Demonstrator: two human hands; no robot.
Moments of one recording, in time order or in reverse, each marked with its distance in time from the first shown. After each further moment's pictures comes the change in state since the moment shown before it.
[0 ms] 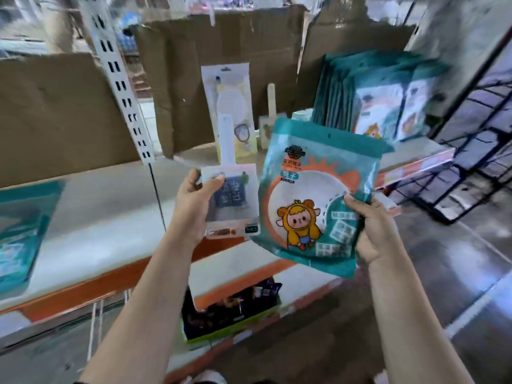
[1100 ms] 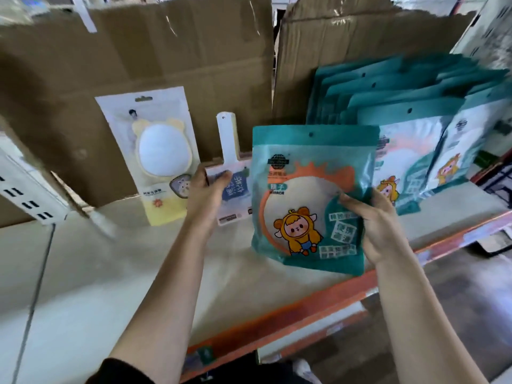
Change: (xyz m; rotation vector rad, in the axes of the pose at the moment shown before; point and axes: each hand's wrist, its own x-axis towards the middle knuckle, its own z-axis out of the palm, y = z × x) left_hand 0.211 -0.084 0.207 0.346 0.194 0.091; right_hand 0.258 -0.087 -0.075 -0.204 -0.079 -0.024
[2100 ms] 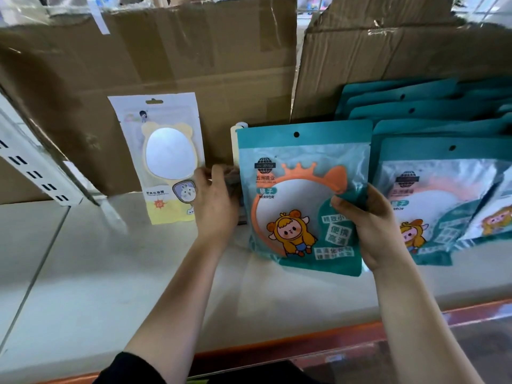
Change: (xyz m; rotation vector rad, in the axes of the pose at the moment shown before) left_hand 0.036 -0.020 0.025 0.904 0.353 0.252; right_hand 0.087 -0.020 0.026 -0.042 -0.371 -0.057
